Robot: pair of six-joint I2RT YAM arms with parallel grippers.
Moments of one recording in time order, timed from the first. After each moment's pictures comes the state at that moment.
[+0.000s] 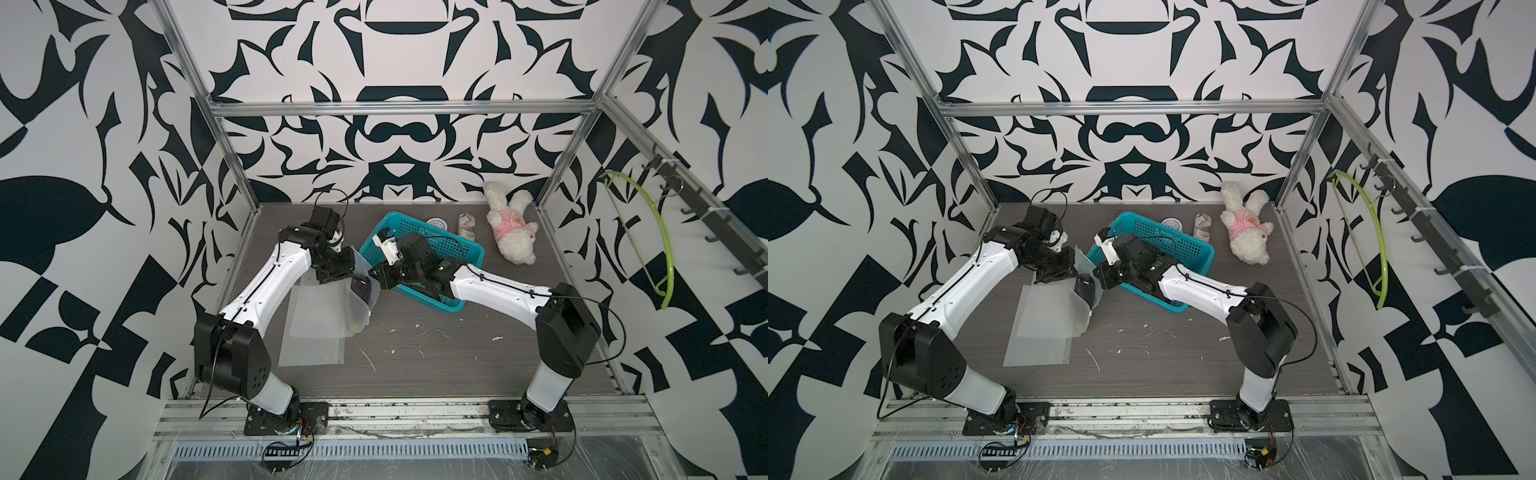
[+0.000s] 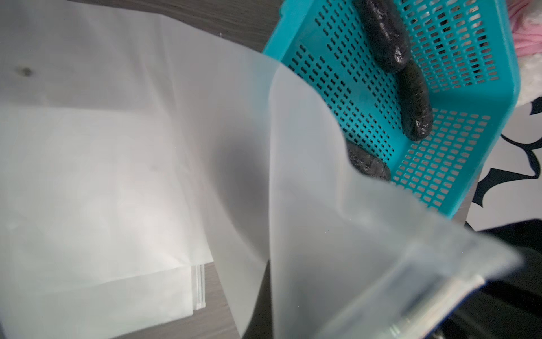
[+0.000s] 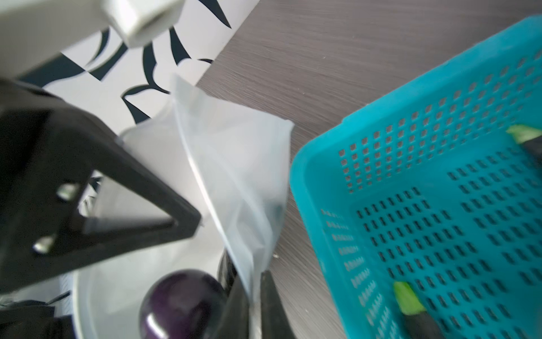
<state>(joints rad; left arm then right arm) -0.34 1.55 1.44 -1.09 0.29 -0.48 0.80 1.74 1.32 -0.20 -0.24 0.37</state>
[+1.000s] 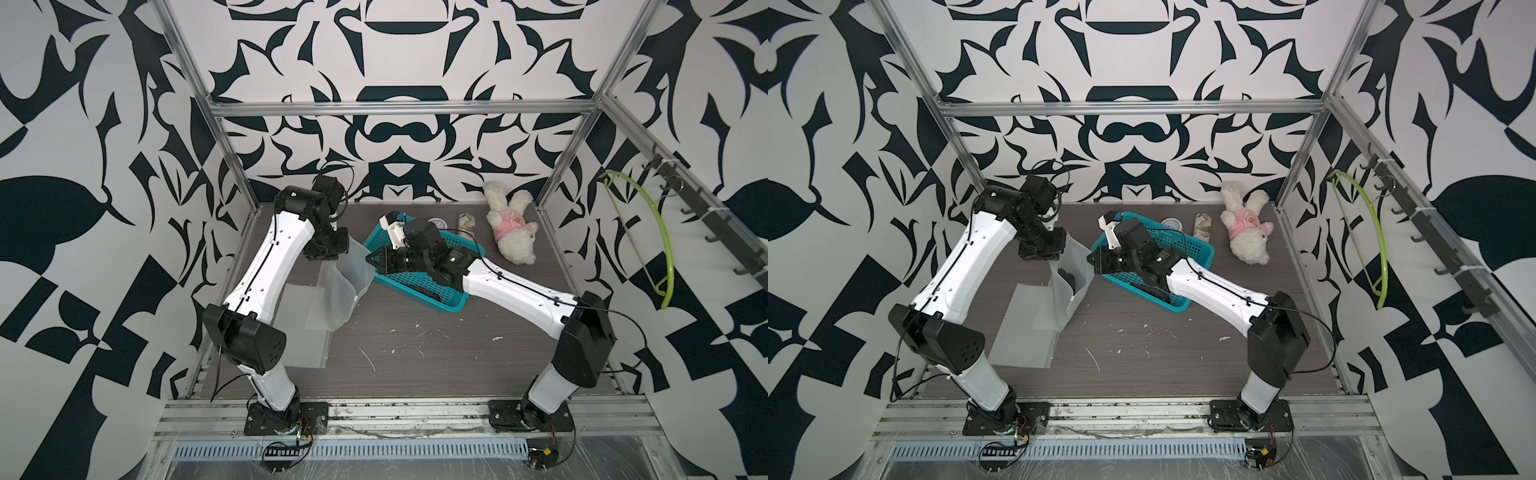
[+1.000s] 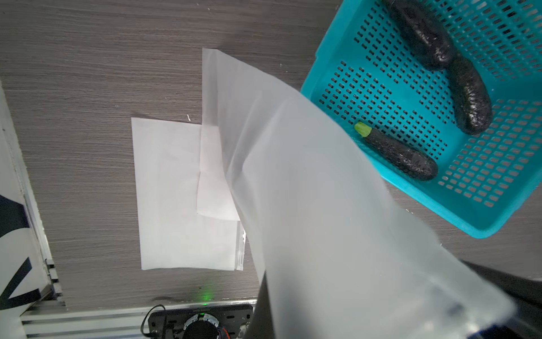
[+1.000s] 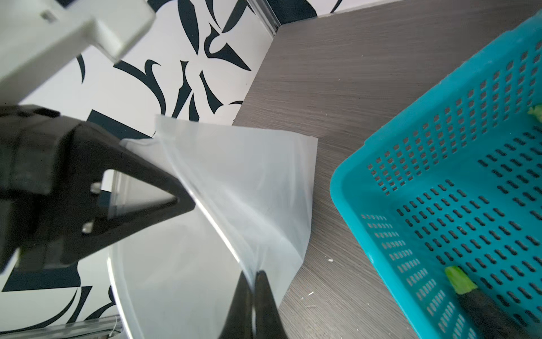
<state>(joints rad) -0.39 1.72 1.93 -1.53 0.03 -0.37 0.80 1.67 1.40 -0.24 -0.28 0.65</state>
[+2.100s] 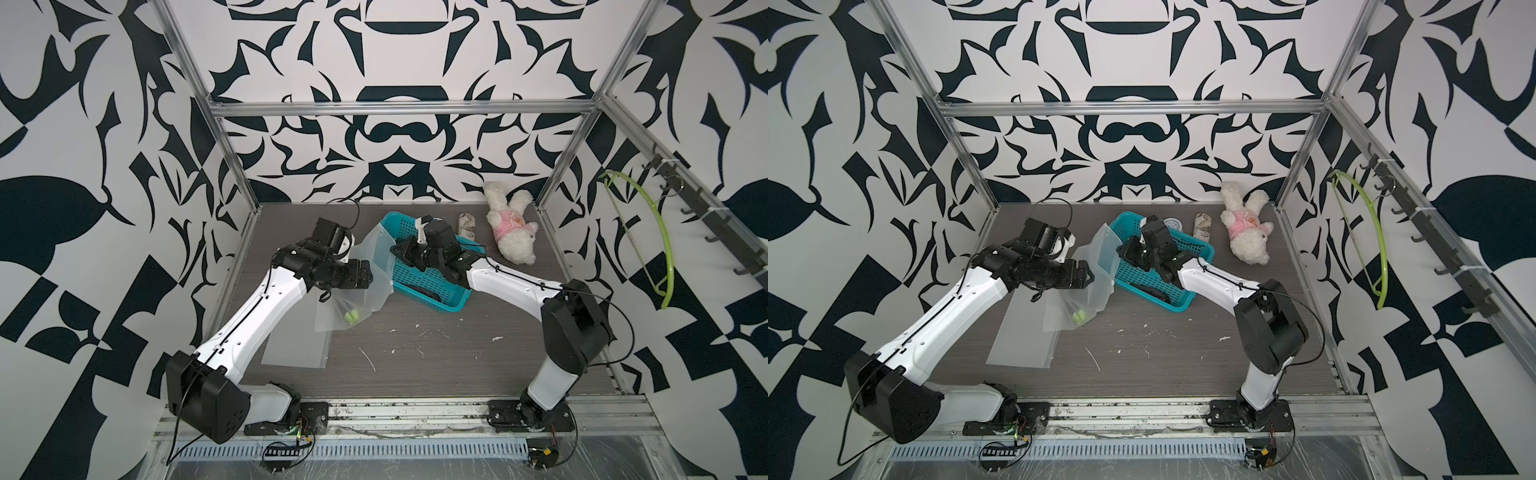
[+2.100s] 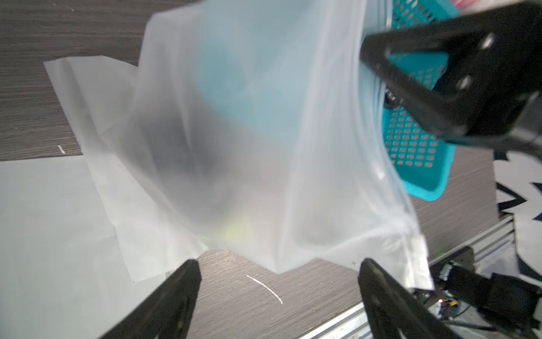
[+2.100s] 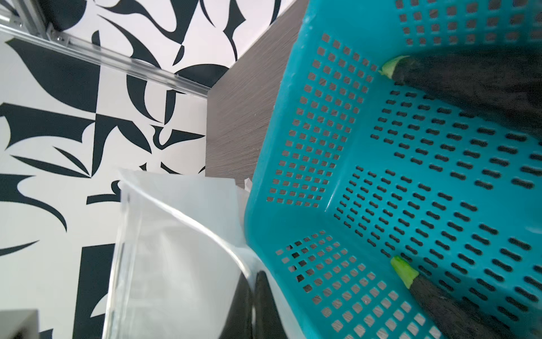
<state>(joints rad) -0.51 1.33 1.25 -0.94 0.18 -0.36 0.61 1.74 1.22 0.01 -0.28 1.06</state>
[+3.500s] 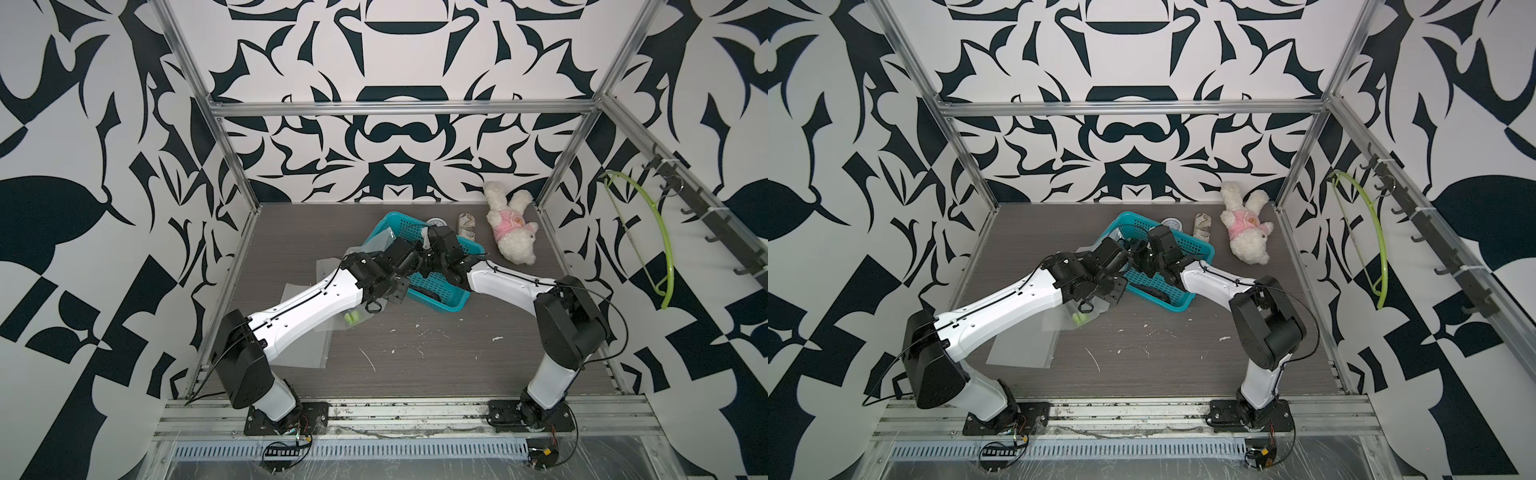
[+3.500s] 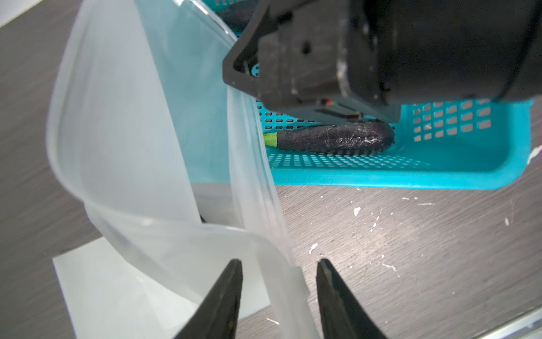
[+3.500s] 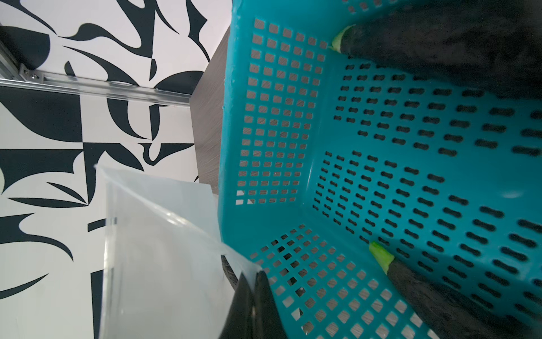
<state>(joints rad) -0.91 1.56 1.41 -0.92 -0.26 -0.30 0.58 1.76 1.15 0.06 -0.30 1.17</state>
